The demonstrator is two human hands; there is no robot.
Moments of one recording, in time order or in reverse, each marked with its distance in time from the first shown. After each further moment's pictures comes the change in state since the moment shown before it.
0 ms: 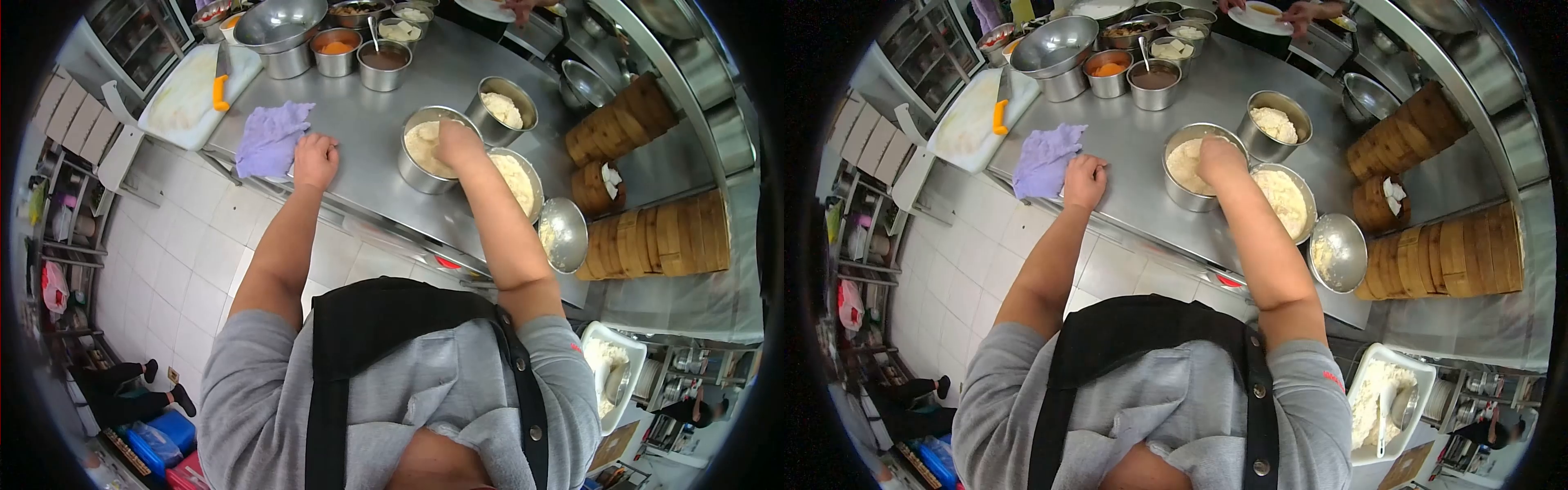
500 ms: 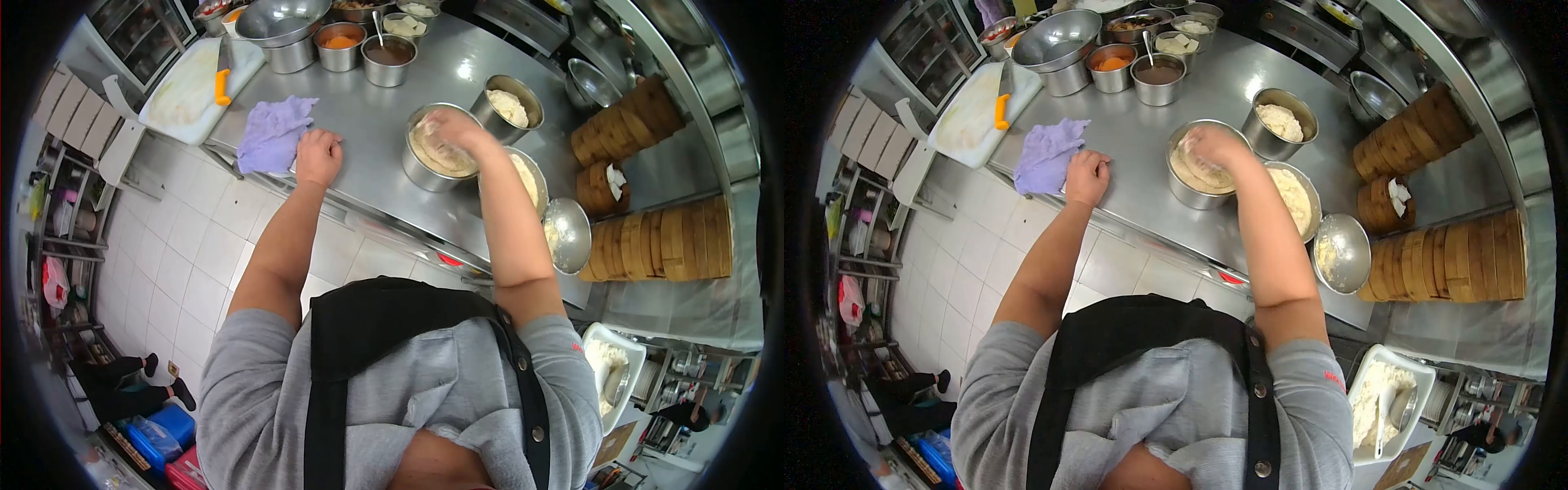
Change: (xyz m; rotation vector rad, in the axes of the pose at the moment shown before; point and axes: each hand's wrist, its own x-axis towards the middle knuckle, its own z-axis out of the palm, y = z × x) left_hand -0.001 -0.001 0.002 -0.004 0.005 0.001; right_hand 0.032 0.014 0.004 0.400 -0.119 -0.268
